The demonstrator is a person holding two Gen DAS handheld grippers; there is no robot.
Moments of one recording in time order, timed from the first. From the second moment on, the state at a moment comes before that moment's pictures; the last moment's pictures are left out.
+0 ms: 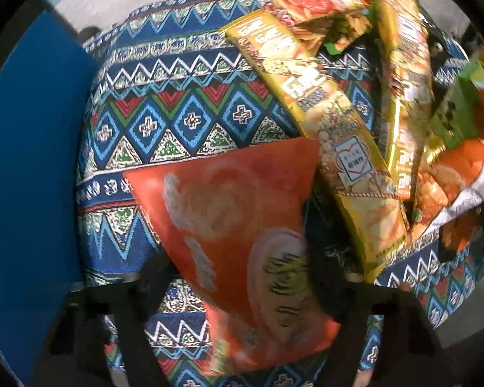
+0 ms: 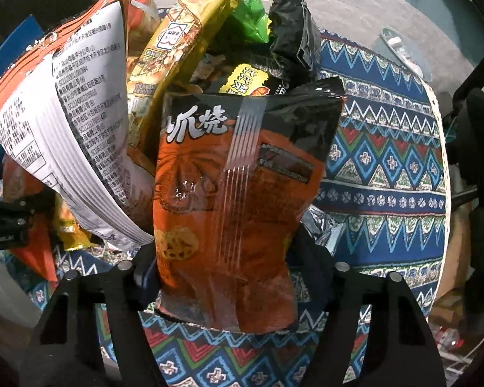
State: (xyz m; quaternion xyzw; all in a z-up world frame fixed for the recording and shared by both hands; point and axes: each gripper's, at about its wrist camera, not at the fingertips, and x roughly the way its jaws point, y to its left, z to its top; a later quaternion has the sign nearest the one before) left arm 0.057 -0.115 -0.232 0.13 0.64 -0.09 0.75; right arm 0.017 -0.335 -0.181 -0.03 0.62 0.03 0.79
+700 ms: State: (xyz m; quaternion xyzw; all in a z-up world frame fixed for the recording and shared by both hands) left arm 0.011 -0.103 -0.145 0.16 0.55 -0.11 0.81; right arm 0.003 -0.334 -0.096 -0.05 0.55 0.01 0.84
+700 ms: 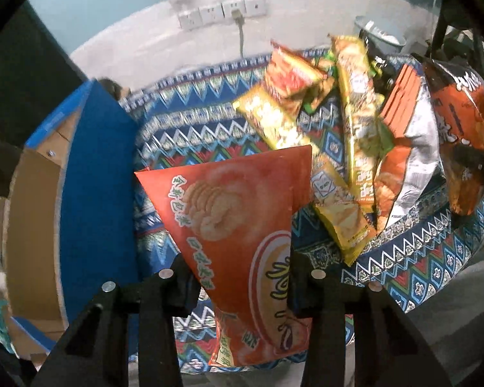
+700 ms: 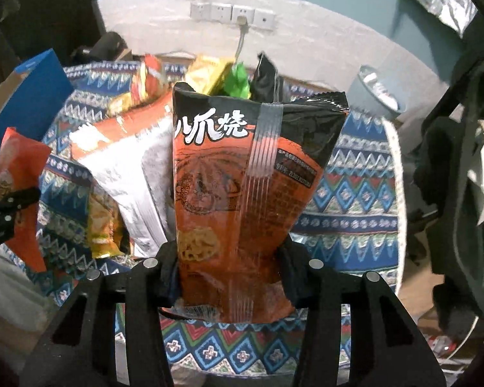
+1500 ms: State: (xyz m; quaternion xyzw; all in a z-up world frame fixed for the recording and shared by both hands) left arm 0.014 -0.031 -0.047 0.14 0.44 -0.08 0.88; right arm 0.020 -0.236 -0.016 -0.06 0.47 0.10 0.88
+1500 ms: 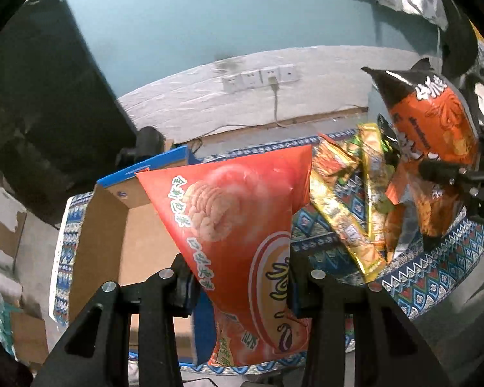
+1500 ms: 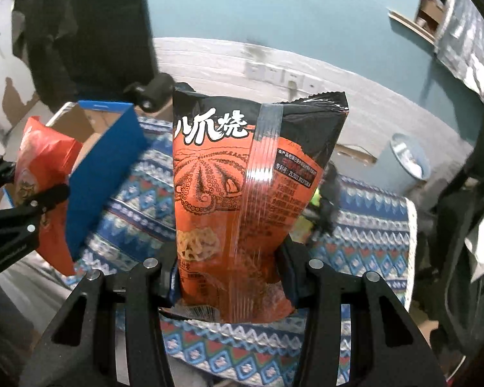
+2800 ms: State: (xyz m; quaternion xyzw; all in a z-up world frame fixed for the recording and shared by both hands) left arm 0.043 0.166 -0.088 0.04 0.47 0.08 0.88; right arm 0.097 0.010 -0.055 -0.11 0.49 0.27 0.82
